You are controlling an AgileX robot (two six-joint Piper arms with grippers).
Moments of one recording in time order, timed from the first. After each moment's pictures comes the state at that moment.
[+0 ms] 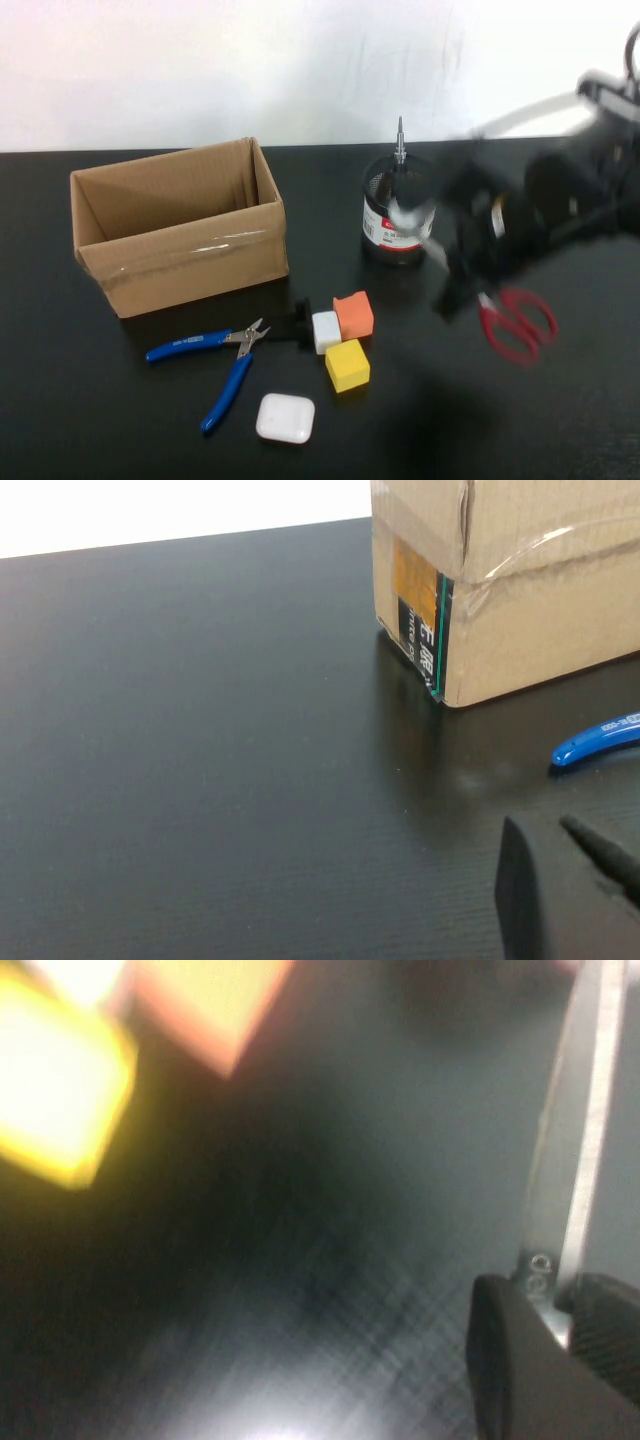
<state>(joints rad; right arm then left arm) 0.56 1.66 -1.20 -0.15 0.75 -0.19 -0.04 -0.01 0.02 -0.11 0.37 0.25</state>
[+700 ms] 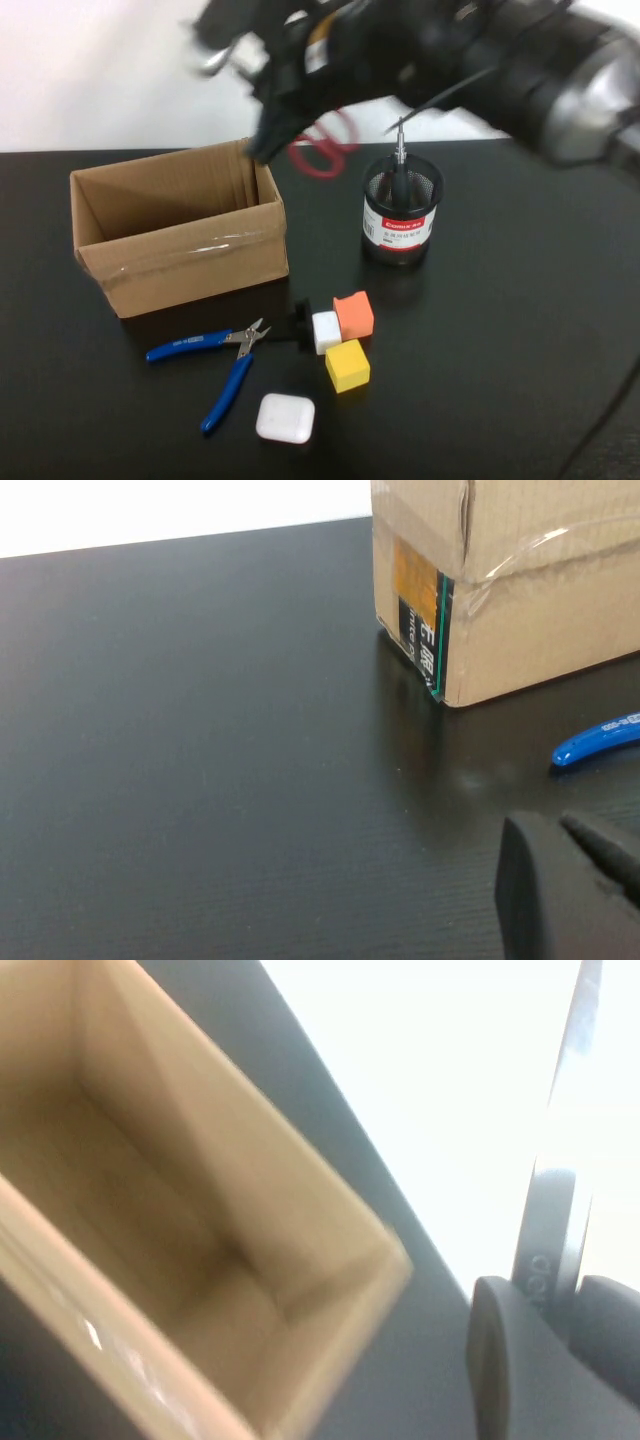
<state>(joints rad) 0.75 1.91 -1.89 -0.18 0.65 -0.35 -0.04 -0.01 0.02 -0.11 0.37 0.25</state>
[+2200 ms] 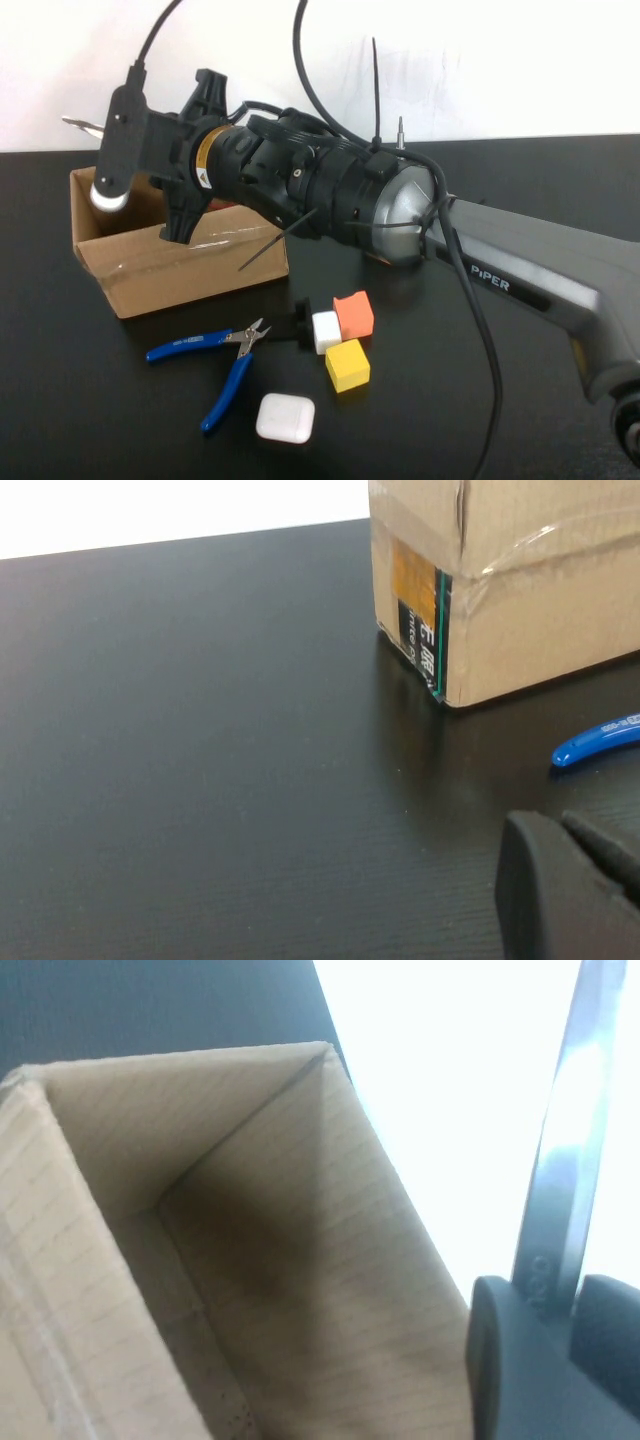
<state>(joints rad) 0.87 2.16 -1.93 -0.38 0.29 -0.40 -0.04 -0.01 0.02 -0.11 0.37 0.25</state>
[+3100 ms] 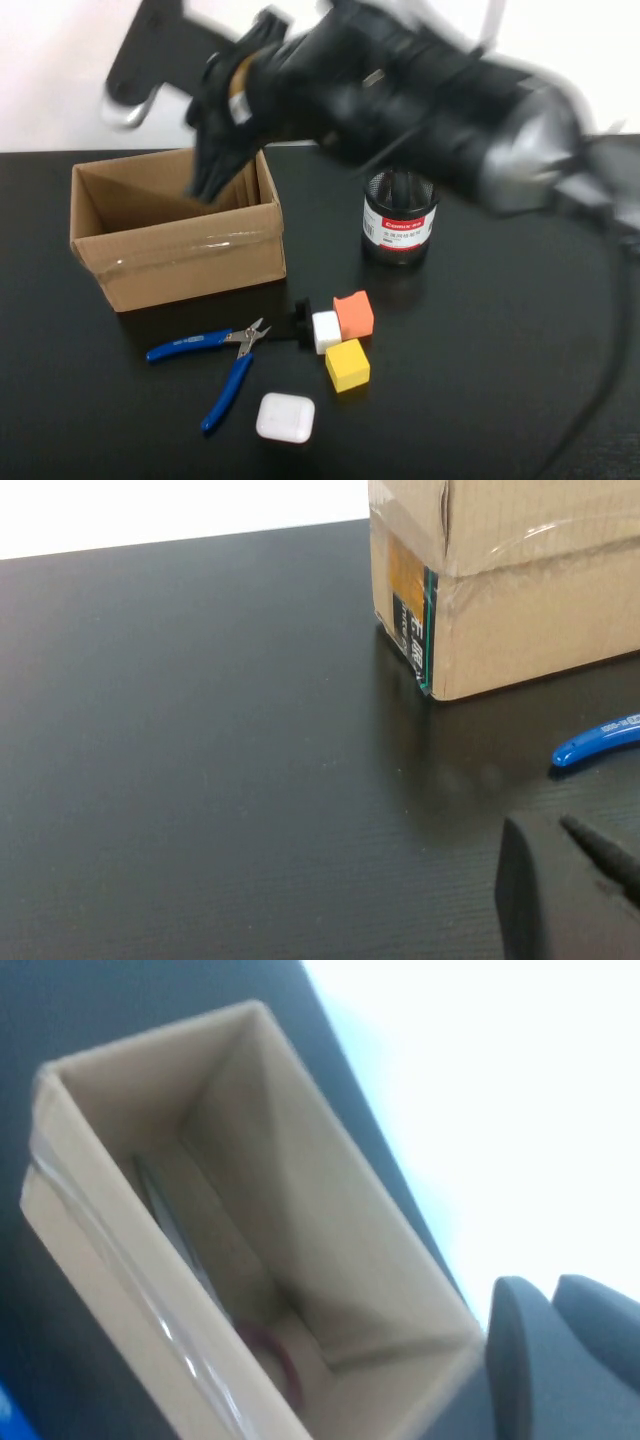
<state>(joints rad) 0.88 1.94 -1.92 -0.34 0.66 -0.25 -0.04 -0.01 0.02 -0.11 0.37 0.25</state>
